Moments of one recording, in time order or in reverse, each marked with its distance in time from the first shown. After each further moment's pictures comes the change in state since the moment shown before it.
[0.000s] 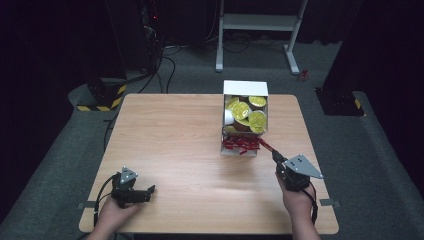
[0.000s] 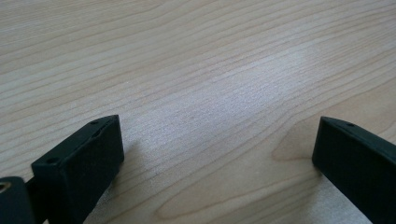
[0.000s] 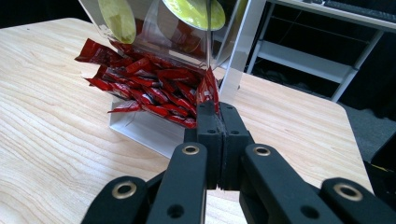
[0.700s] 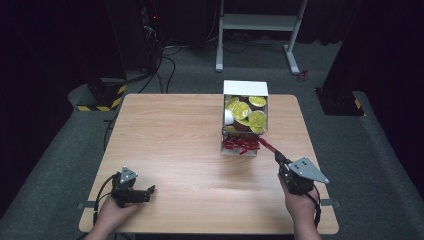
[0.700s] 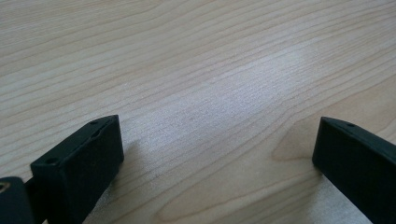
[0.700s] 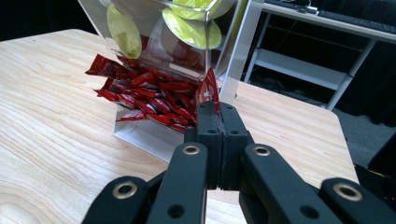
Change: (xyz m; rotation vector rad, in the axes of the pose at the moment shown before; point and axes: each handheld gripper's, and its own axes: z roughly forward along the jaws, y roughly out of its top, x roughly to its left) left arm 0.002 0.001 0.000 0.002 -0.013 0.012; right arm 0.001 0.006 -0.016 -0.038 -0.007 0.000
